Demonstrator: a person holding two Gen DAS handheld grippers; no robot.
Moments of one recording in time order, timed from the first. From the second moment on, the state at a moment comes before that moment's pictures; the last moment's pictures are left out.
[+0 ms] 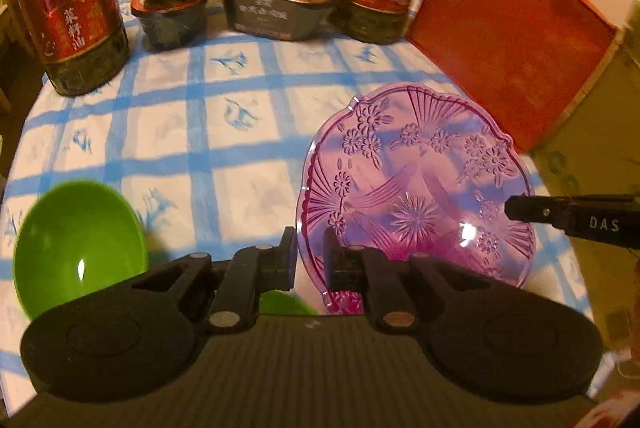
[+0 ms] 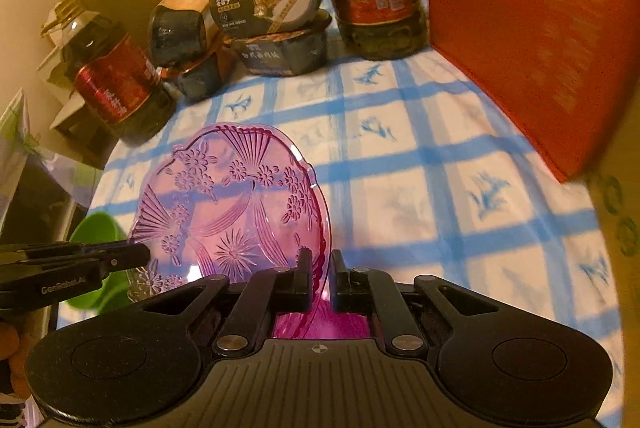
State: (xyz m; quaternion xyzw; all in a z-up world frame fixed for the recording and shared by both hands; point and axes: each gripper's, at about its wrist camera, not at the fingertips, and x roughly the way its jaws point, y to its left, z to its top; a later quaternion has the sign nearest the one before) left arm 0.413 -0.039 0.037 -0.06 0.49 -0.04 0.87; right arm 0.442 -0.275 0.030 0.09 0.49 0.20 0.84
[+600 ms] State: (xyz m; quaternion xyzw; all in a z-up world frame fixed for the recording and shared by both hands) left arm 0.266 -0.082 0.014 -0.15 0.49 -0.06 0.86; right arm 0.344 -0.342 0.027 0.08 0.50 0.20 0.84
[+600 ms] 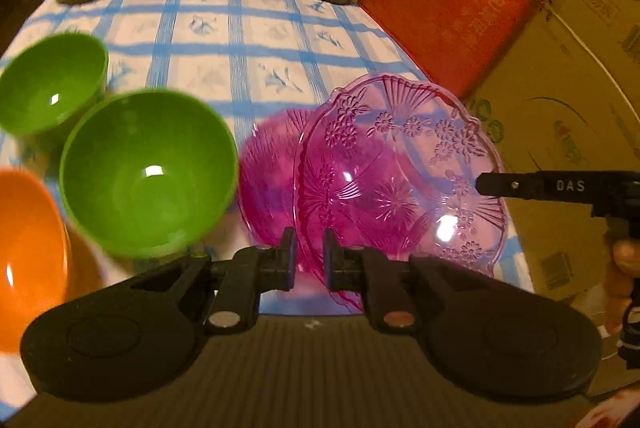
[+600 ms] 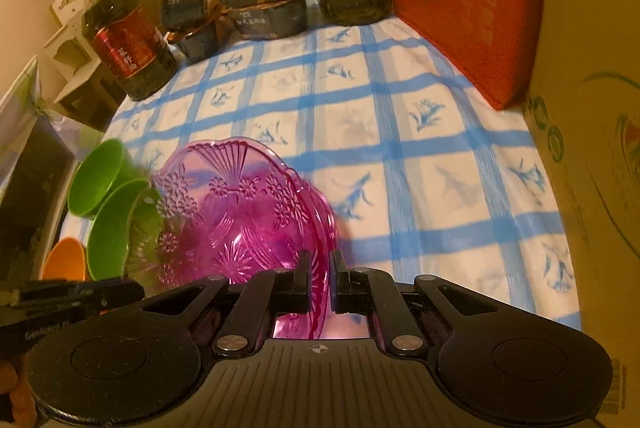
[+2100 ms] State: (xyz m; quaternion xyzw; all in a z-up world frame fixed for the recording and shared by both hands) left arm 0.269 -0.073 -0.044 -0.26 0.47 0.02 0.84; right arm 0.427 -0.291 -0.028 0.02 0.52 0.25 0.82
